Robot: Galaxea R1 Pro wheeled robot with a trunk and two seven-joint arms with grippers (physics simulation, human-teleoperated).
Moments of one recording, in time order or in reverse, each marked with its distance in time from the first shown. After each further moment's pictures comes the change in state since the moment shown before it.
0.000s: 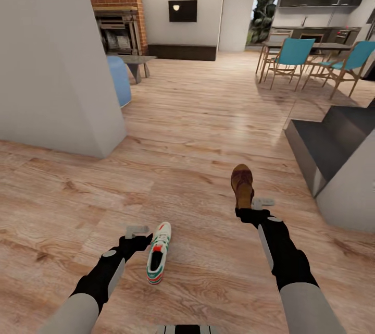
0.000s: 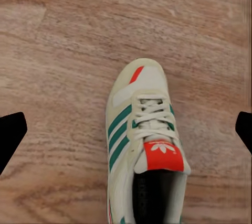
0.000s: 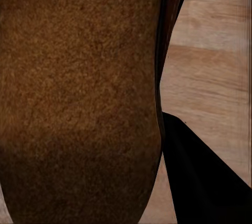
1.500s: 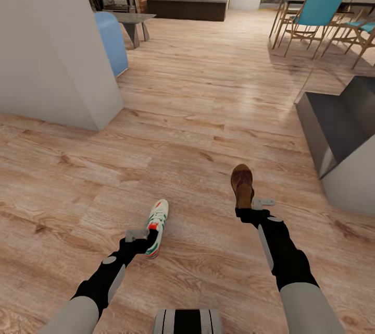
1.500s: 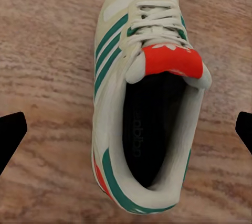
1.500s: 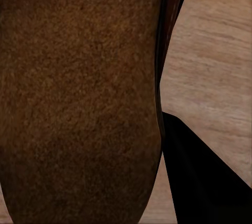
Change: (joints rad) left arm 0.000 0.002 0.003 0.073 -0.005 -0.131 -0.001; right arm 0.000 0.000 0.000 0.000 0.000 0.000 0.000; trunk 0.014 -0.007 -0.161
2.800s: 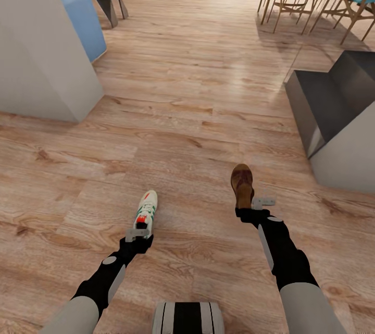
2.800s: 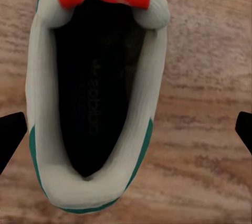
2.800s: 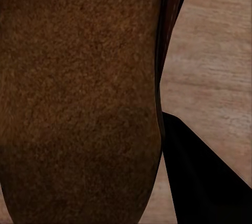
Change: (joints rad) left arm 0.000 0.000 -0.002 0.001 -0.002 -0.010 0.000; right arm 0.000 0.000 0.000 -0.002 0.000 0.000 0.000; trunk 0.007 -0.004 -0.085
